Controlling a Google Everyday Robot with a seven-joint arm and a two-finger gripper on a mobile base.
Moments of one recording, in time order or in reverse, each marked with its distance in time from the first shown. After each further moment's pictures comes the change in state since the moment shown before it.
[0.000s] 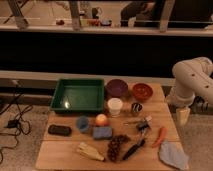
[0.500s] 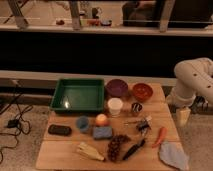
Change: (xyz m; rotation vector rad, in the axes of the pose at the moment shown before) arm 0.010 0.007 0.007 -0.003 -0.058 0.025
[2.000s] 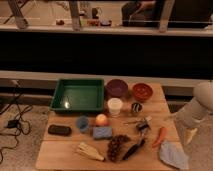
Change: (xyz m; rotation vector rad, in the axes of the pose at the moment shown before) arm -0.017 0.054 0.067 0.031 -0.234 -0.321
